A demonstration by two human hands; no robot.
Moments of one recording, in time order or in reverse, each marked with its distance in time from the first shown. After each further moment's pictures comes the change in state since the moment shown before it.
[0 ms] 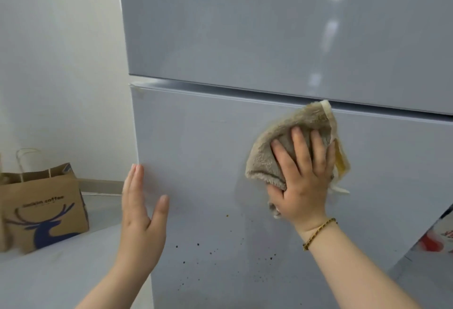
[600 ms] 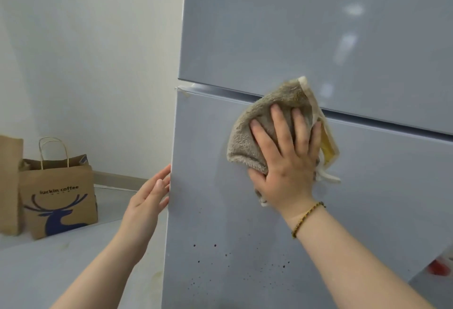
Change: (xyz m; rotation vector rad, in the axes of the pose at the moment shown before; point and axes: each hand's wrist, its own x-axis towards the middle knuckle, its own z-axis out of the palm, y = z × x) left_hand 0.026 -0.016 -0.042 -0.487 -0.216 -0.313; right_hand 0.055 -0.057 0.007 0.001 -0.022 -0.099
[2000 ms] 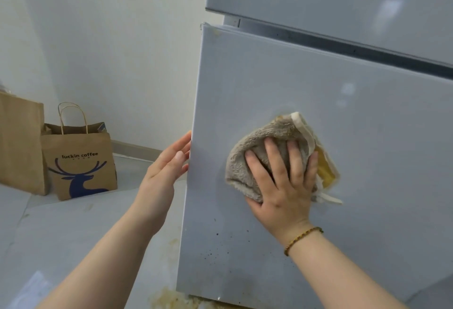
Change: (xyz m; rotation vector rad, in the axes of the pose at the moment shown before) left_hand 0.006 -0.024 -0.009 -0.019 -0.044 0.078; right_hand -0.085 -0.053 0.025 0.034 -0.048 -0.055
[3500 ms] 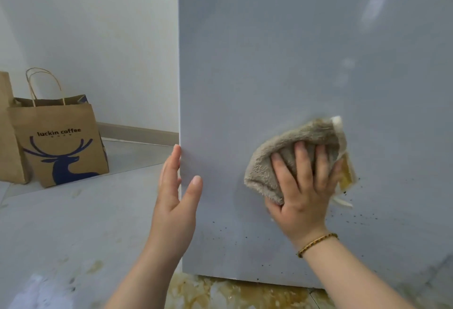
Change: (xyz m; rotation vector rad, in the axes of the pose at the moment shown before) left_hand -0.066 -0.149 0.001 0.202 0.146 0.011; right_hand -0.162 -0.033 0.041 -0.005 -0.034 0.119
